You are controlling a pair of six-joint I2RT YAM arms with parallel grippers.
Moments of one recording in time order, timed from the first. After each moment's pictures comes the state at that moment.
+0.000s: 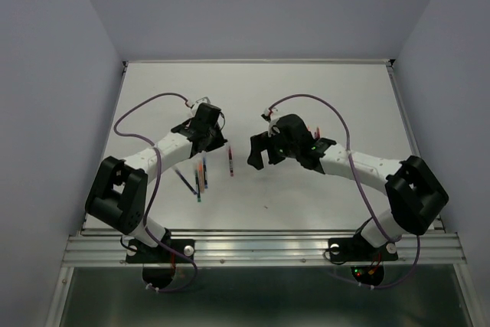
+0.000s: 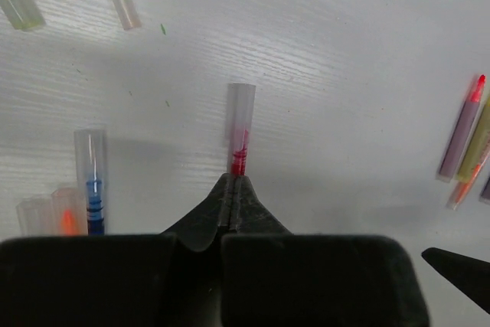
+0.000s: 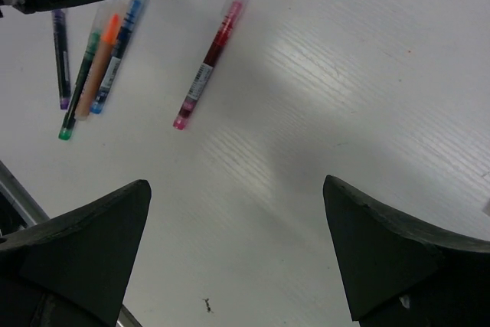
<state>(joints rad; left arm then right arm) -0.50 1.52 0.94 -0.30 -0.15 -0.76 0.74 1.51 0.92 -0.07 -0.16 0.34</state>
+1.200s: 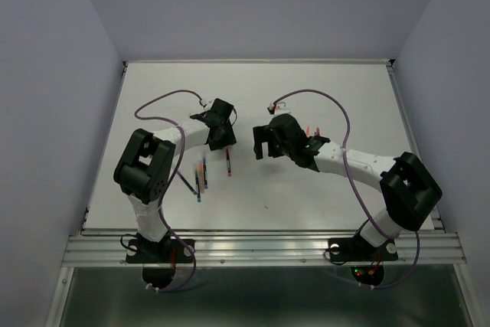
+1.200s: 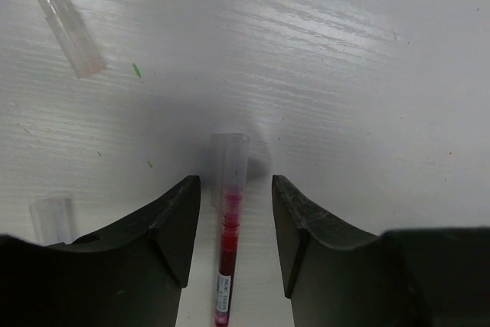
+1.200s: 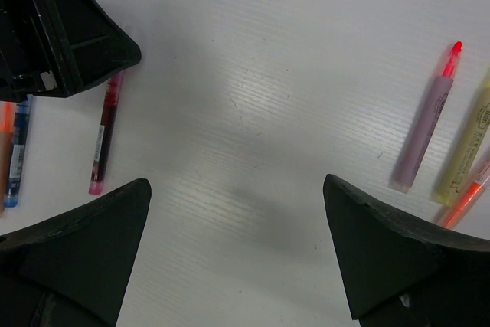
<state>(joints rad) -0.50 1.81 1.12 -0.35 -0.15 -0.73 0.77 1.56 0.98 -0.10 0.23 0.42</state>
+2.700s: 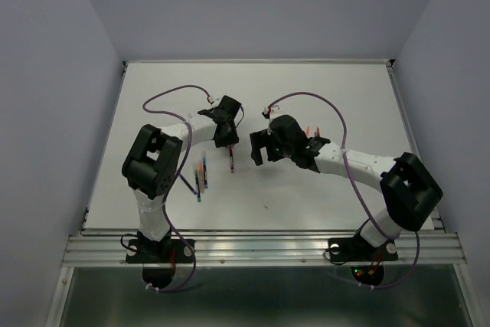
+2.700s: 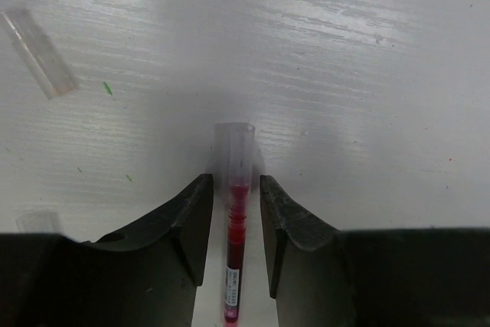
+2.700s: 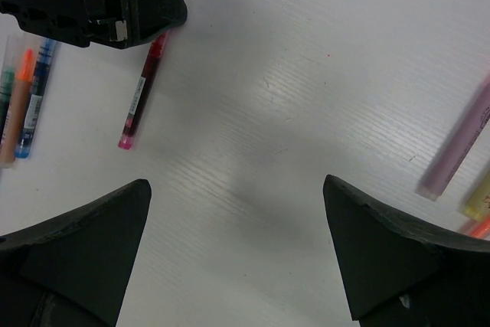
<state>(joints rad) -0.54 1.88 1.22 -0.41 -0.19 -0.69 0.77 1.56 0.97 -0.10 0.11 0.34</state>
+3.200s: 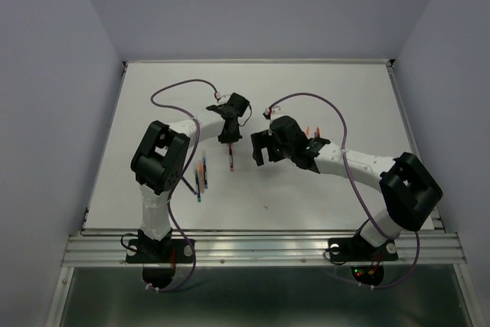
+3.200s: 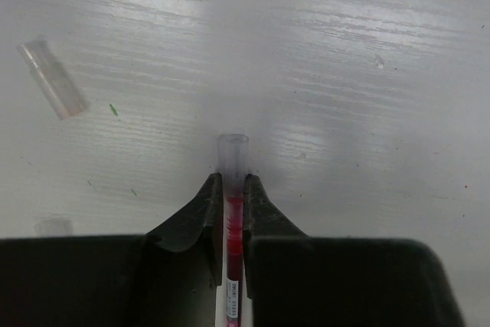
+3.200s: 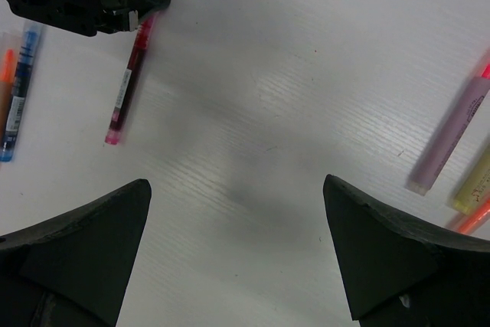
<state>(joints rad) -0.57 1.96 1.33 -0.50 -0.29 -0.66 0.77 1.56 0.96 -0.10 0.14 0.34</state>
